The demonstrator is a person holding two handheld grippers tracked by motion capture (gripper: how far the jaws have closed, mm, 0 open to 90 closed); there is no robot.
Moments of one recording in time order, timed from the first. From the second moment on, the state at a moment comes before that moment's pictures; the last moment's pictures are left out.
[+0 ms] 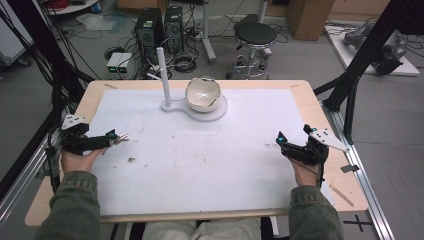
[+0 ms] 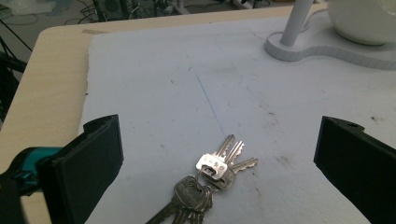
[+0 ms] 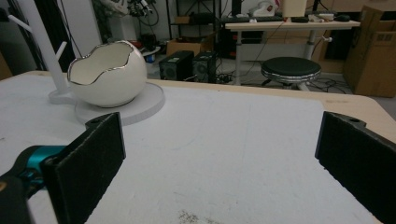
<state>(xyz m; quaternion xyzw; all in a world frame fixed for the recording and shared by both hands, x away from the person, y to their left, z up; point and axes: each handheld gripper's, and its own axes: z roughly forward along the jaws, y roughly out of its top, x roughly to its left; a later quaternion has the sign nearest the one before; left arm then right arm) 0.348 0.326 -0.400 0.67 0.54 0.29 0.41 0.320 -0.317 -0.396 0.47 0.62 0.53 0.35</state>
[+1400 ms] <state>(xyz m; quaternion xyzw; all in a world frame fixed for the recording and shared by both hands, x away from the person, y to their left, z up) 0.436 0.324 -0.403 0.80 0.52 0.14 0.28 0.319 -0.314 -0.397 0.45 0.64 0.52 0.34</state>
